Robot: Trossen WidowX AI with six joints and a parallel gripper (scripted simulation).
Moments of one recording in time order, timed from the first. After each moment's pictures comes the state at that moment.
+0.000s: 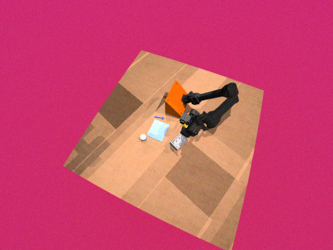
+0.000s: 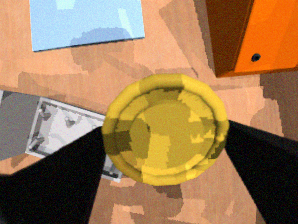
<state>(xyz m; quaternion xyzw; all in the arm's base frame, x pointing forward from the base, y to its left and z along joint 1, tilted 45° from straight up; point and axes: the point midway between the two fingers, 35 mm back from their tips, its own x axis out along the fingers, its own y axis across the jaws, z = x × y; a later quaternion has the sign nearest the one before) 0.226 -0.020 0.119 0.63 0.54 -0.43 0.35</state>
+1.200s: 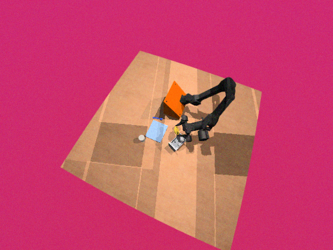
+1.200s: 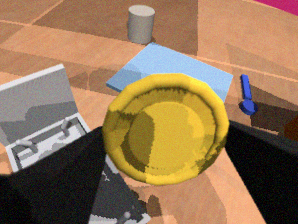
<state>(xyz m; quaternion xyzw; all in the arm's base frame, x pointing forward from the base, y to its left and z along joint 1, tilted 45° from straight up) 0.257 0.003 0.066 0.42 0.39 -0.39 0.72</state>
